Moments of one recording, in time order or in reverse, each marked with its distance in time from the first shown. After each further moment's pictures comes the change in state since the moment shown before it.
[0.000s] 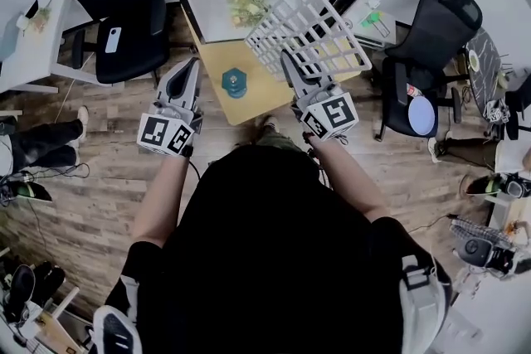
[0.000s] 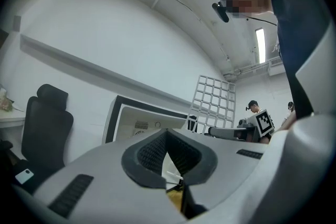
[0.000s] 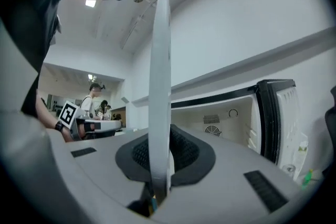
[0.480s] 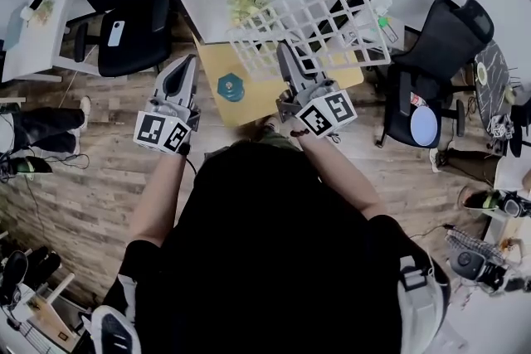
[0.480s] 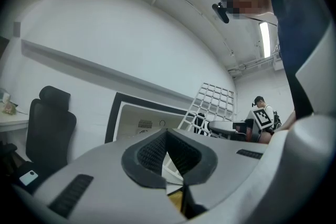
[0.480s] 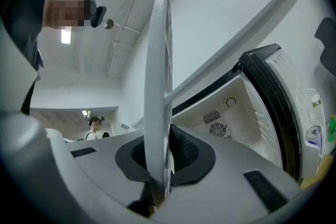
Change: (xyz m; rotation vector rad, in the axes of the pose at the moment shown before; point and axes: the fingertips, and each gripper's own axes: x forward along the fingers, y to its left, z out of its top) left arm 0.030 0.008 -0.003 0.018 0.027 0.053; right arm 0.025 -0.039 0.011 0.357 -0.148 0.008
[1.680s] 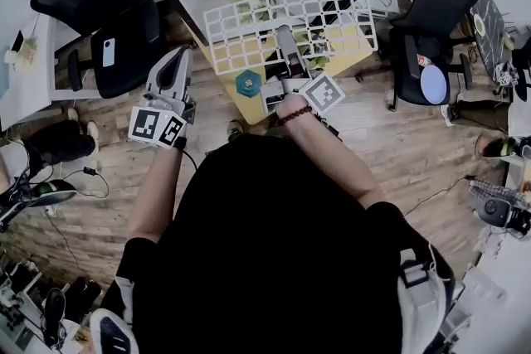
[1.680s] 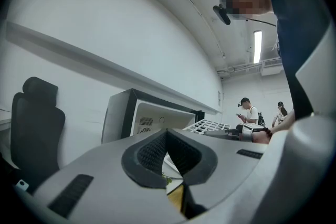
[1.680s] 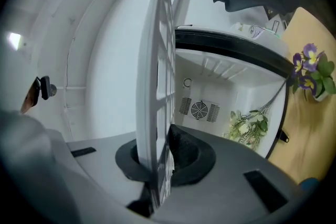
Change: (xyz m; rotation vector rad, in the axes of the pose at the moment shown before) left arm 0.010 0.069 0.003 -0.013 0.057 -0.165; right arm 0.031 -0.028 -0.049 0.704 -0.312 -0.287
